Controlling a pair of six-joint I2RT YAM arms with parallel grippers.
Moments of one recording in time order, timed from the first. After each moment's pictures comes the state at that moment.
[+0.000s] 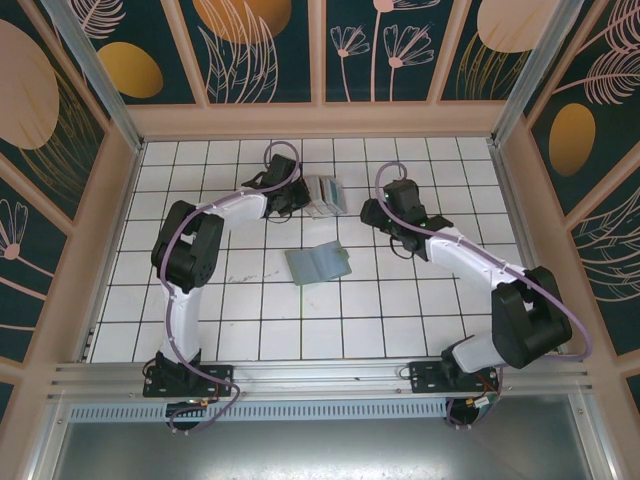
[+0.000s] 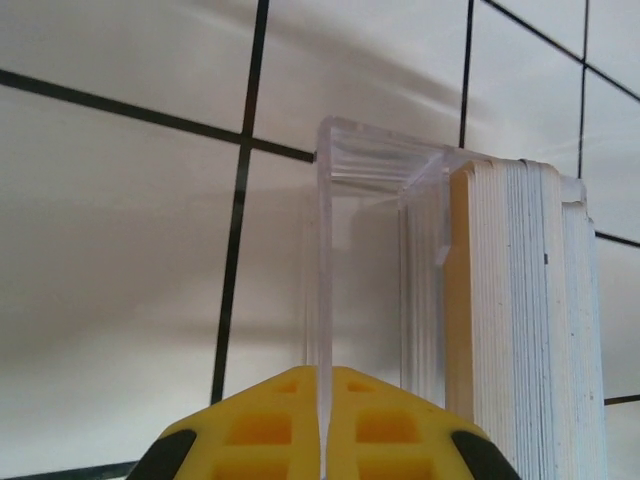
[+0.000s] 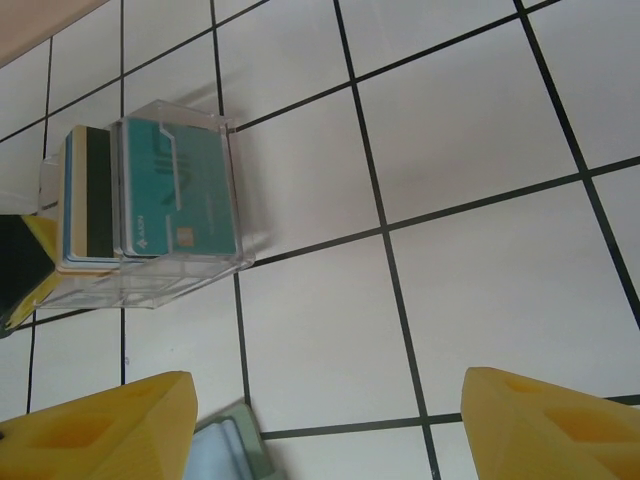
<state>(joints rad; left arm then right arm) -0.46 2.11 1.48 -0.20 0.13 -0.80 0.48 1.44 0.91 -0.23 0.10 0.68</state>
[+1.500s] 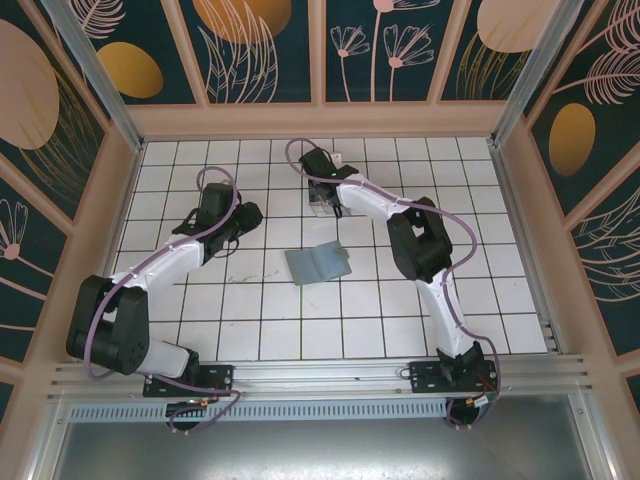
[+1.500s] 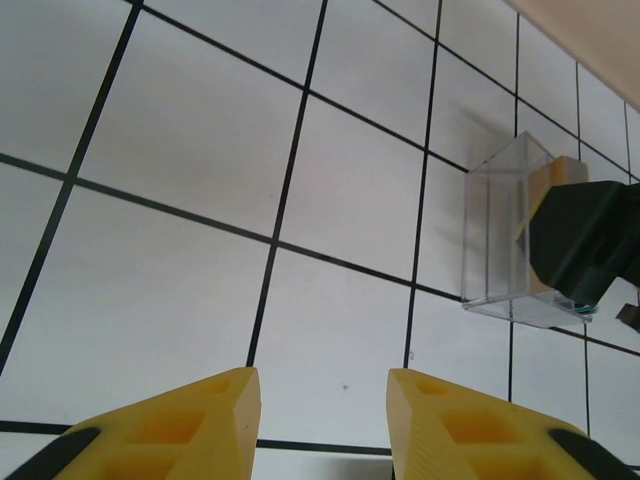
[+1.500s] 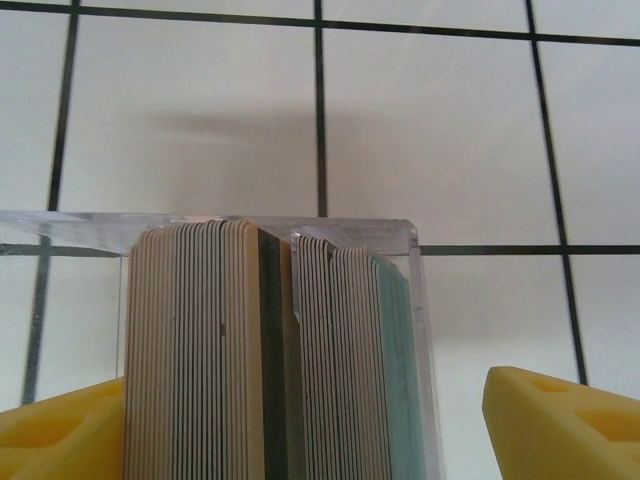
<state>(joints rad) -0.31 1.44 0.84 -0.13 0.05 -0.73 0.66 2.31 1.90 -0.61 0.46 0.45</state>
